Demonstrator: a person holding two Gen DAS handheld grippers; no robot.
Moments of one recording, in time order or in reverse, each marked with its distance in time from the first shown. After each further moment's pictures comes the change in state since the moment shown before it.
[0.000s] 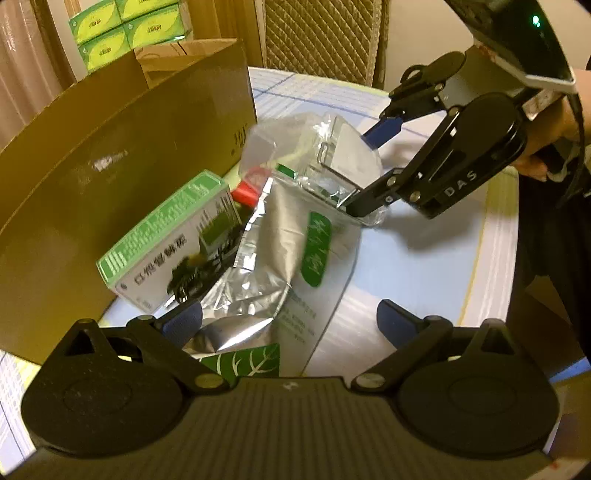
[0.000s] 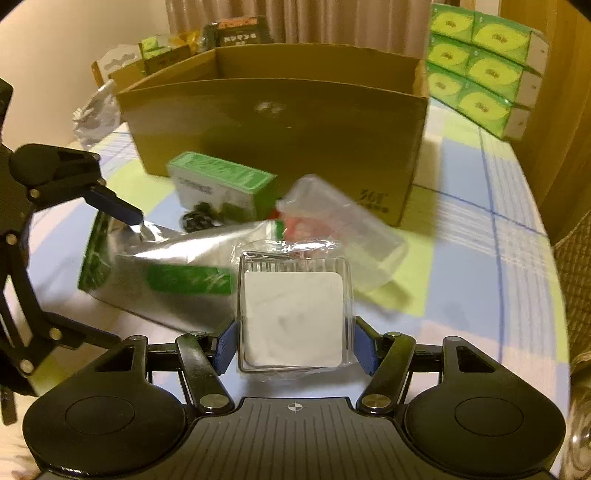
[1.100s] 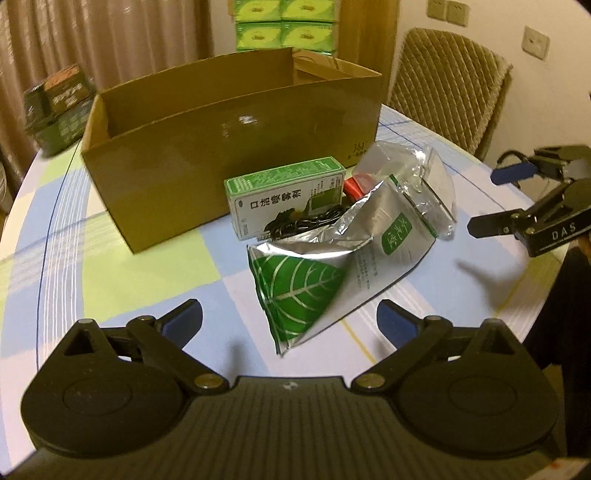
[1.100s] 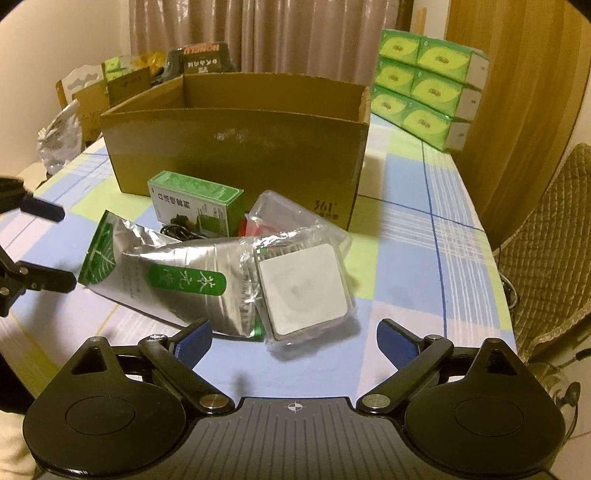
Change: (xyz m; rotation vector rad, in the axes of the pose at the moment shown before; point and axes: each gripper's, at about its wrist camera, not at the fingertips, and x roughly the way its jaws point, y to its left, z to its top) left arm -0.062 0.010 -0.052 -0.400 -0.103 0.225; right arm -0.041 0.011 -0.015 0.045 -0.075 -0.170
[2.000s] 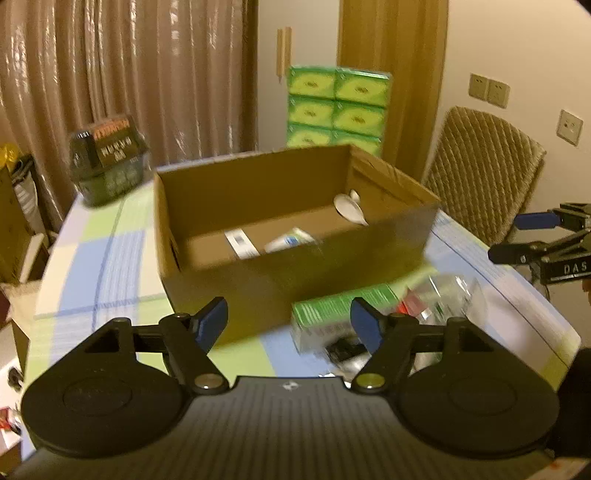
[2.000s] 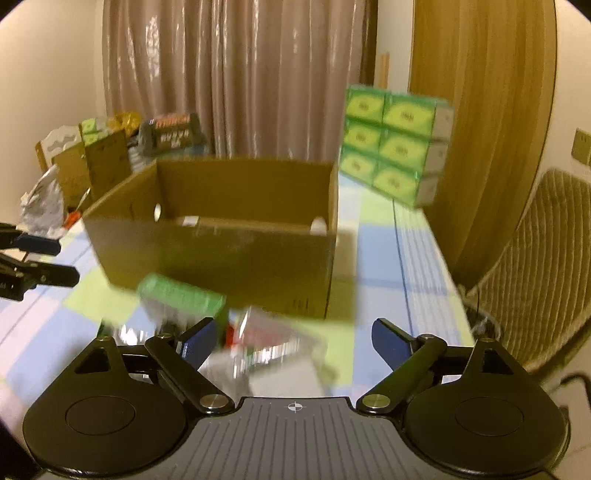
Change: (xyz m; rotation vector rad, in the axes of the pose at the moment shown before) left arm -0.037 0.048 0.067 -0.124 -0.176 0.065; right arm -0.034 -0.004 0.052 0.090 -0.150 -0.050
